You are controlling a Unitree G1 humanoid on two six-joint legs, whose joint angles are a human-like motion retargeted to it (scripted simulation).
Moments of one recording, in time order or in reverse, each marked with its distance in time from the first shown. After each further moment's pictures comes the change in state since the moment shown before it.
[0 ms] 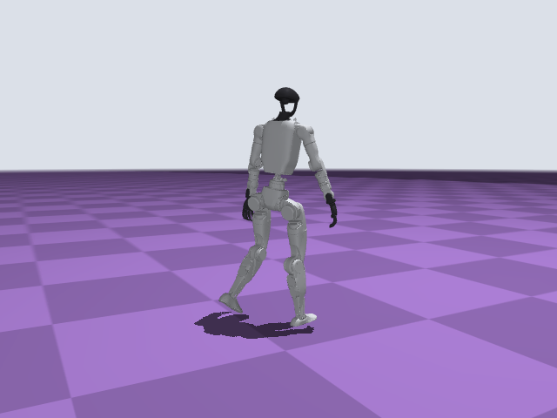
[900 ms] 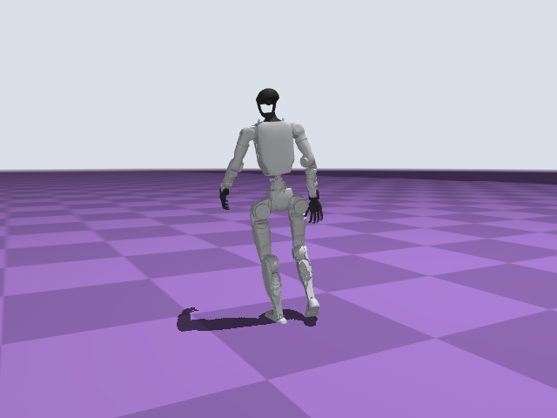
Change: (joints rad) left arm -0.121 0.151 0.182 -0.604 -0.238 -0.060 -0.054; right arm 0.402 0.118 0.054 -0.217 -0.291 -0.039 0.104; waist 0.071 0.131 0.044; left_leg 0.170 0.073 0.157 -0.815 -0.139 -0.083; right_leg -0.140 0.139 -0.060 0.971 -0.064 -0.254
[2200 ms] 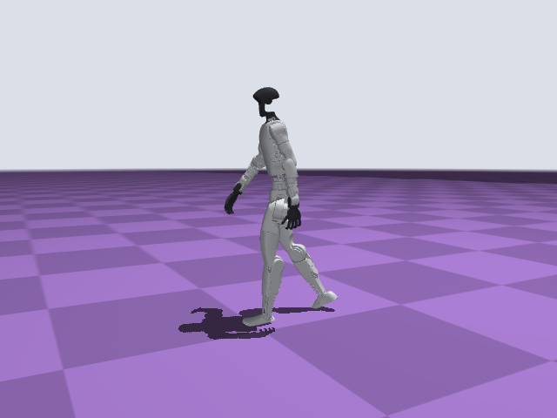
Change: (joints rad) left arm 0.436 -0.228 0.079 0.434 0.067 0.046 -0.199; right arm -0.491 -0.097 -0.043 -0.133 0.000 -0.043 -0.107; waist 0.159 -0.014 0.018; left_leg -0.119 0.085 0.392 -0.163 0.190 -0.123; right_leg 0.564 -0.057 -0.269 -0.681 0.066 0.008
